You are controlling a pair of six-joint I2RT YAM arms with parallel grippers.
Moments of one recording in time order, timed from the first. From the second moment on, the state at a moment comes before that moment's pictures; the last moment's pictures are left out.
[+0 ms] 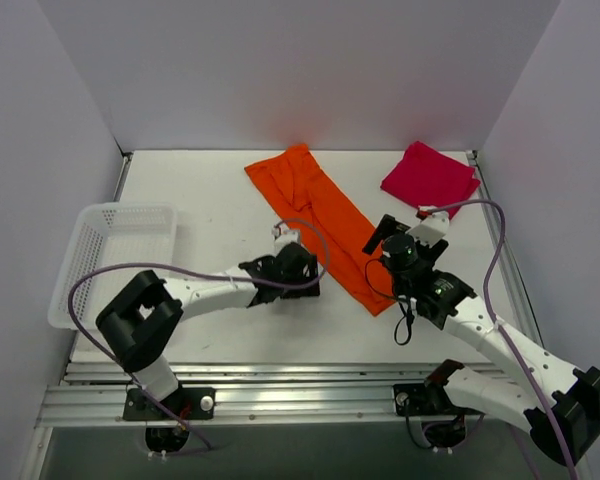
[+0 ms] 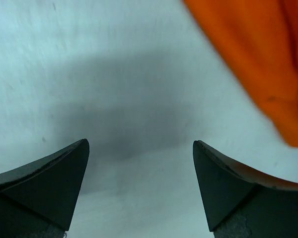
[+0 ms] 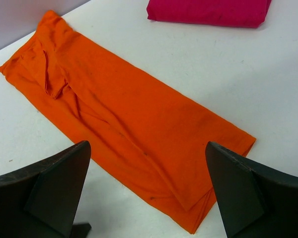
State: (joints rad) left arm -0.88 1.68 1.01 -0.18 -0.25 -0.81; right arm 0.65 0.97 0.75 -0.33 0.75 0.73
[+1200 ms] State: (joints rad) left arm -1.00 2.04 1.21 0.19 -0.11 -0.99; right arm 0.63 0.98 0.74 -0.35 0.78 0.74
